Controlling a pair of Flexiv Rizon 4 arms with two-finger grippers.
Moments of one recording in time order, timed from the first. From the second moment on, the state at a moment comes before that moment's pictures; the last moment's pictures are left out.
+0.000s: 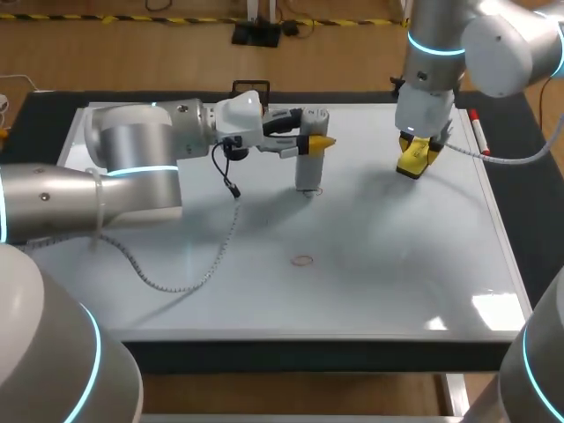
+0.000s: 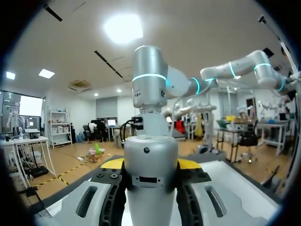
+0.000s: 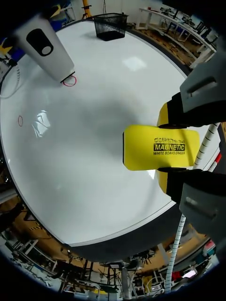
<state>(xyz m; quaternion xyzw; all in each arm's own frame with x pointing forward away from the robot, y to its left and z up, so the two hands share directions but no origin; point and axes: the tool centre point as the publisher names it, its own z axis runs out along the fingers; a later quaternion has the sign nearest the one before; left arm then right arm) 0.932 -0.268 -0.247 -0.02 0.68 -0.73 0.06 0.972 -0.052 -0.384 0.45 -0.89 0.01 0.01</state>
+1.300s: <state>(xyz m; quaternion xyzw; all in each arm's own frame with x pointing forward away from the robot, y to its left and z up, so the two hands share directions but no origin) 0.951 -0.029 -0.206 -0.10 0.66 -0.73 0.17 0.972 -0.052 -0.384 0.45 -0.89 0.01 0.01</state>
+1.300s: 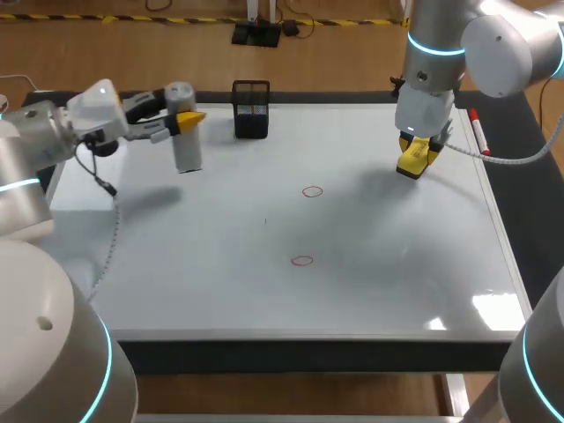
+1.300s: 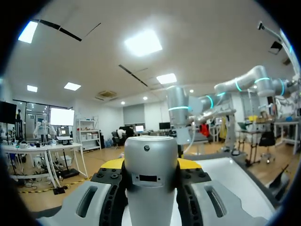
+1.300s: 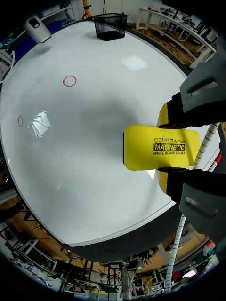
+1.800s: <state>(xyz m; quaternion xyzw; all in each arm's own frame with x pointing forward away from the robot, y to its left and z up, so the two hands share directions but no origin) 0.932 0.026 -0.202 -0.11 0.65 -0.73 0.19 0.972 -0.052 -0.384 0.45 -0.89 0.01 0.01</state>
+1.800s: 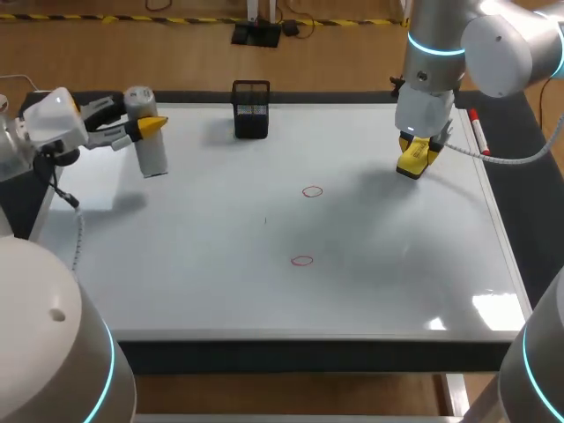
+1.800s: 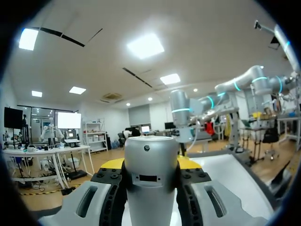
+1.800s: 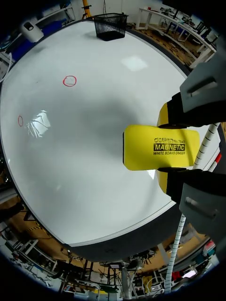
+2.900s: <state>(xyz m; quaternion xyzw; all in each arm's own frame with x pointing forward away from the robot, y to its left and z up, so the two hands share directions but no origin) 0.930 0.028 -0.202 -0.11 0.65 -0.73 0.19 0.908 0.102 -0.376 0.63 -0.77 0.01 0.00</state>
